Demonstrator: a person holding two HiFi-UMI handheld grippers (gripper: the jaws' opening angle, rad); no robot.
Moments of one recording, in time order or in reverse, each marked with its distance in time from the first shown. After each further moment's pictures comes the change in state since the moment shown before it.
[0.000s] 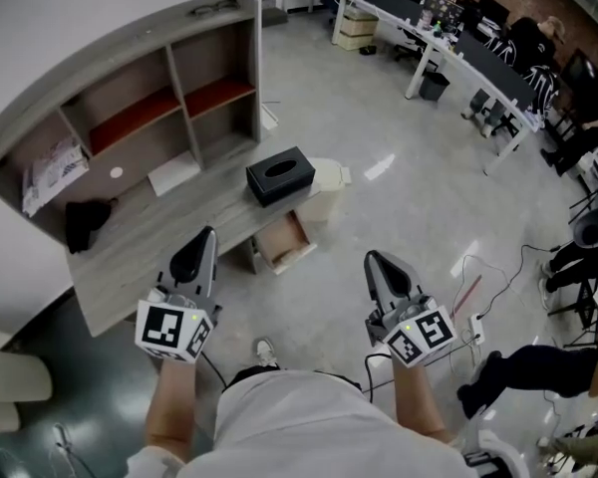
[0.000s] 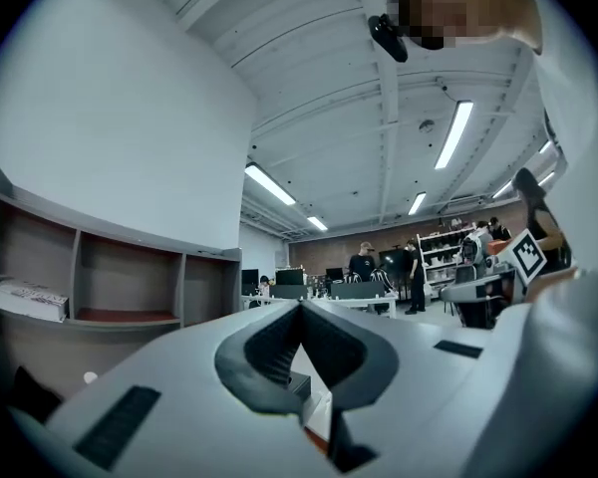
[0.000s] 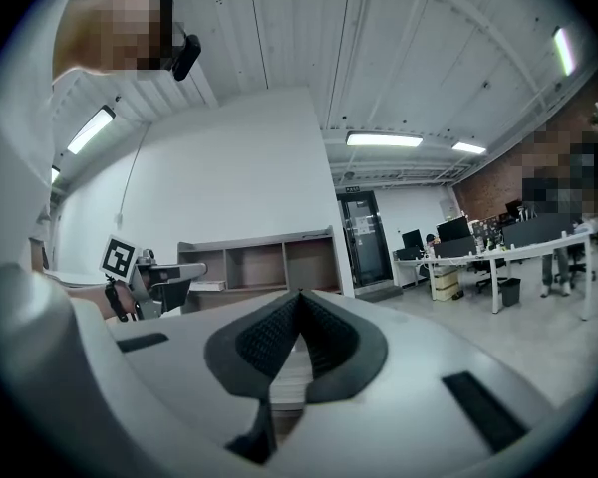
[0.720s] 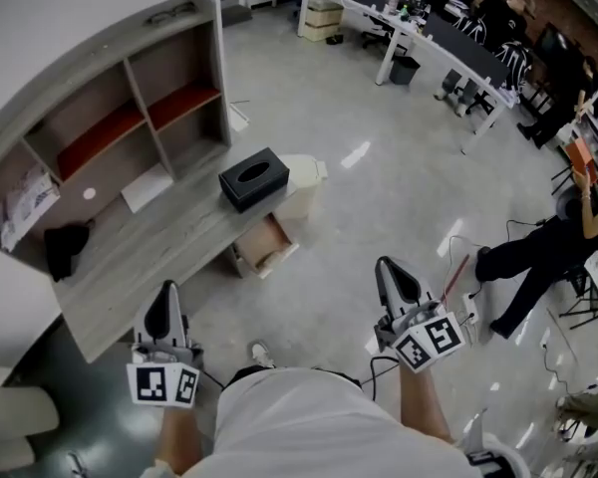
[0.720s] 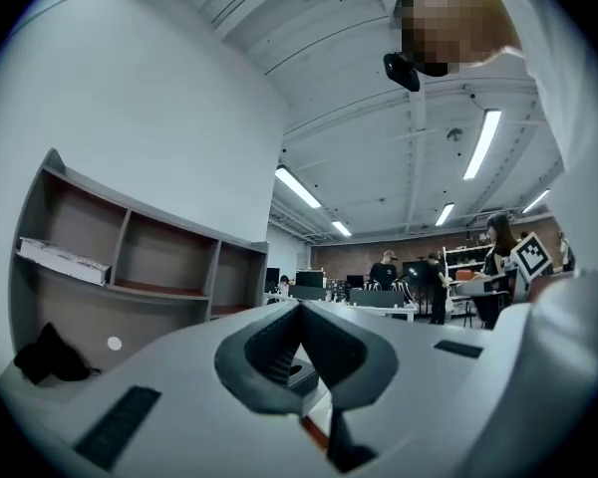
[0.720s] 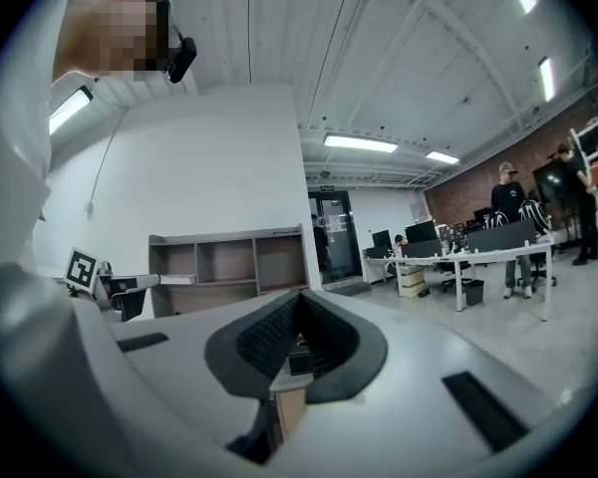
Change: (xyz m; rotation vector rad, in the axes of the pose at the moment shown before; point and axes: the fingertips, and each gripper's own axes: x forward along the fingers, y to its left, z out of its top) left arm -0.051 0.018 -0.036 -0.111 -0.019 0.146; right arm -0.036 -0.041 0.000 -0.001 0.025 -0.170
